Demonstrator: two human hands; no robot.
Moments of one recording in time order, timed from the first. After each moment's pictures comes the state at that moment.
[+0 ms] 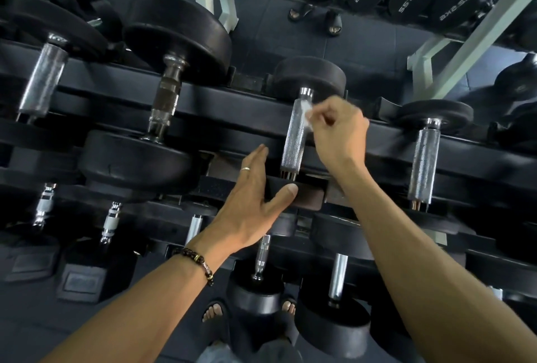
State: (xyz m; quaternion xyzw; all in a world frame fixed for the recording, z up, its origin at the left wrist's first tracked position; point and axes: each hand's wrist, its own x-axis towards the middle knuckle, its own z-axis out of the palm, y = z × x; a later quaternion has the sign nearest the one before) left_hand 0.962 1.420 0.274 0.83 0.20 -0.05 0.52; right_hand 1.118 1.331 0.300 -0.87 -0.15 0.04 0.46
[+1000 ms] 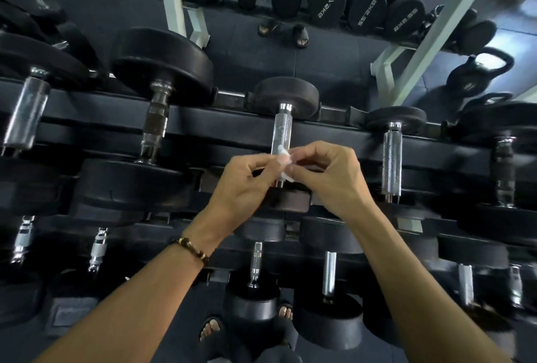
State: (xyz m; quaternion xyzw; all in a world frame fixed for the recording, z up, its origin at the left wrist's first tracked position) left_hand 0.986 1.436 0.312 0.76 0.12 0.05 0.64; right_hand 1.066 1.288 0.338 -0.81 -0.18 0.18 0.53
